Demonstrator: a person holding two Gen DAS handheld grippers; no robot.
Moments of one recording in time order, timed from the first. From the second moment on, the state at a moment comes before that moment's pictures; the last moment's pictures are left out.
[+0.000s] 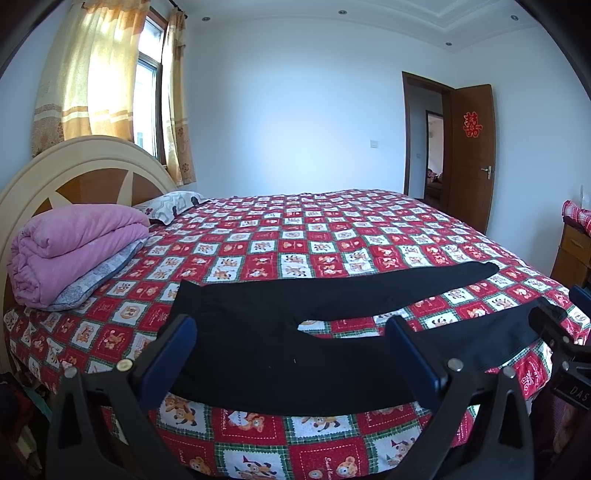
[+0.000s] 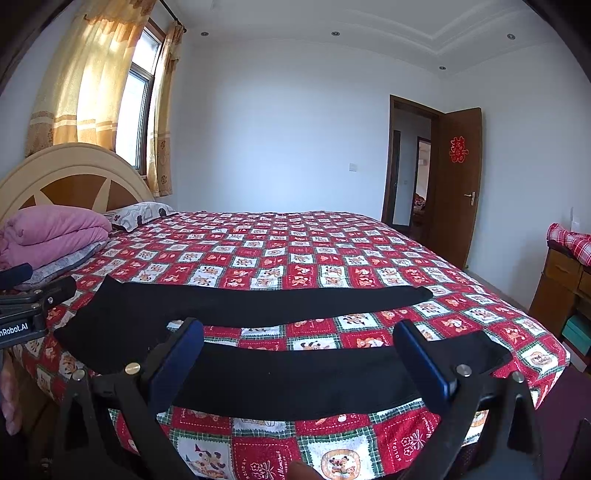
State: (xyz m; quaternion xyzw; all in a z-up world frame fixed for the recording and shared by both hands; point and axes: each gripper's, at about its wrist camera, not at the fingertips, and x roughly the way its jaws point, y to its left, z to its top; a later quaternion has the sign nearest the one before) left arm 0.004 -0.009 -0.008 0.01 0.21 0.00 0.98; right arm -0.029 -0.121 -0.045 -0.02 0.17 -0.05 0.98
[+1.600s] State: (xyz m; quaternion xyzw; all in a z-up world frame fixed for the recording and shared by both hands) left arm 0.003 -0.009 -0.011 0.01 0.21 0.00 0.98; right arm -0.029 -0.121 -0.050 -0.03 0.18 -0.05 0.98
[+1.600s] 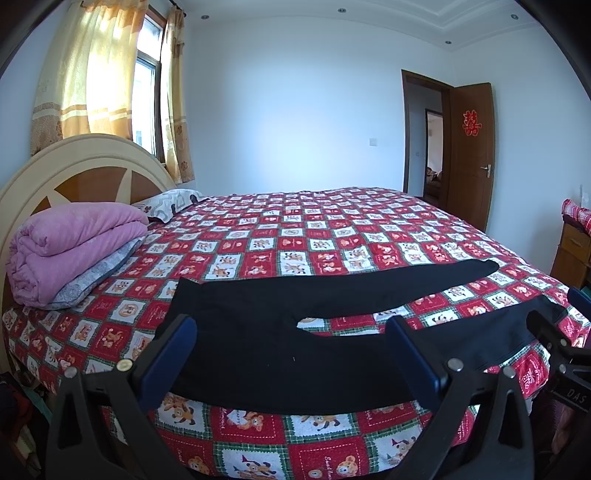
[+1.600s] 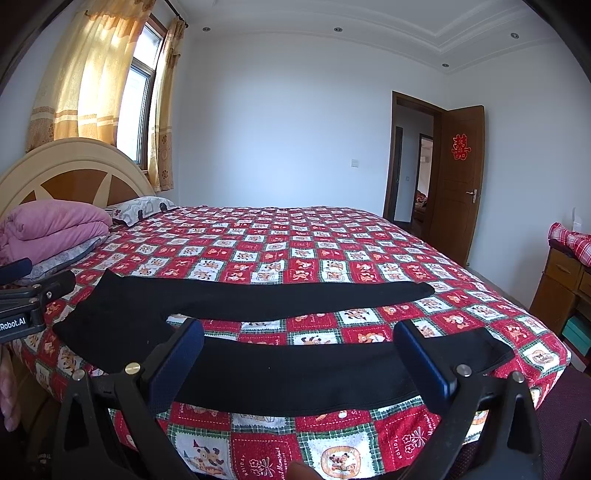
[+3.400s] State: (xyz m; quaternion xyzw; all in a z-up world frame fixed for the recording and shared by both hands) left arm 0.338 0.241 -0.179 -0.19 0.43 -0.03 0.88; right arm 0.214 -0.342 -0.072 0.03 0.34 -0.08 0.94
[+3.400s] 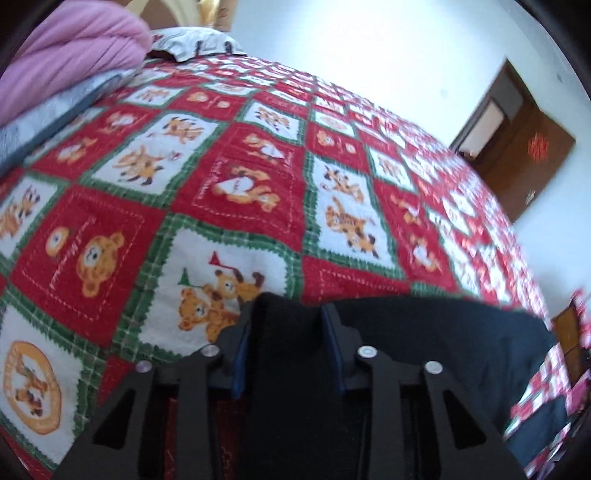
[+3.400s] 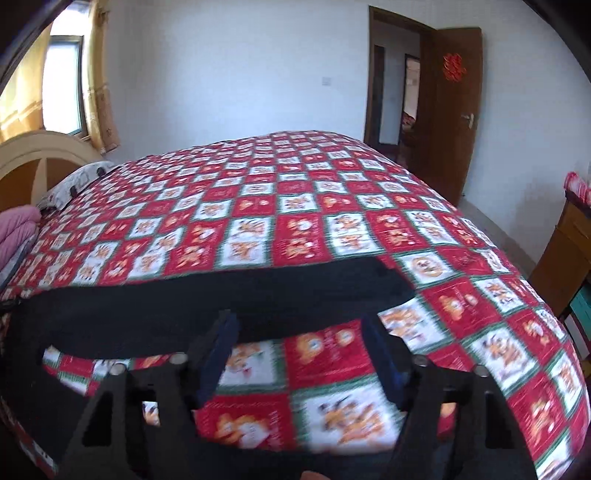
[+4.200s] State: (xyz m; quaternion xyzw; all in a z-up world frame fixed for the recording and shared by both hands) left arm 0.355 0.206 -0.177 -0.03 0.45 0.03 0.89; right arm 0.426 -0.488 -0.175 0.15 0.51 -0.05 0.84
